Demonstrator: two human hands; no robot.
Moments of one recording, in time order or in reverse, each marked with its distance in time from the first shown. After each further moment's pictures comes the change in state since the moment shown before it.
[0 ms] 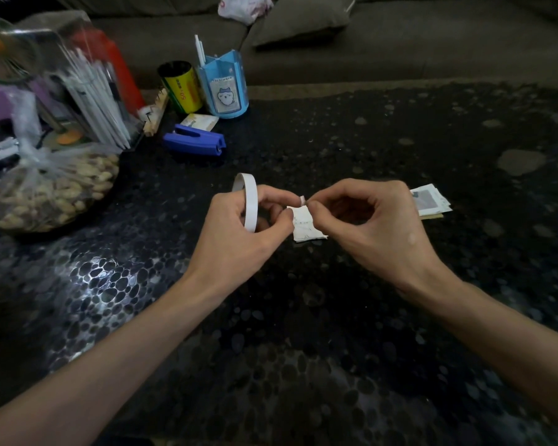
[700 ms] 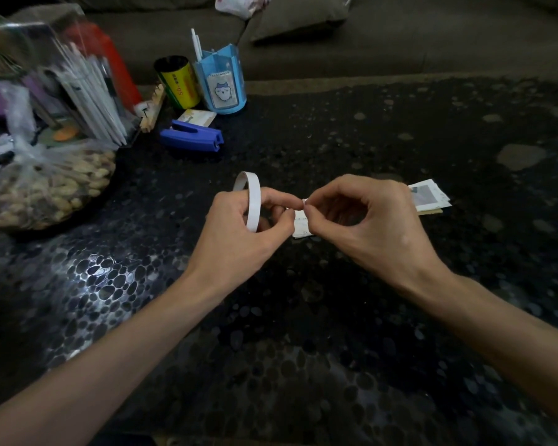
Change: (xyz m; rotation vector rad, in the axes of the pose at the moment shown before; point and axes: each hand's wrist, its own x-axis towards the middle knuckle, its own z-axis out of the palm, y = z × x) left_hand -0.001 -0.001 0.000 0.039 -0.045 -0.004; right_hand -0.002 0.002 -0.001 -0.158 -0.028 -0.087
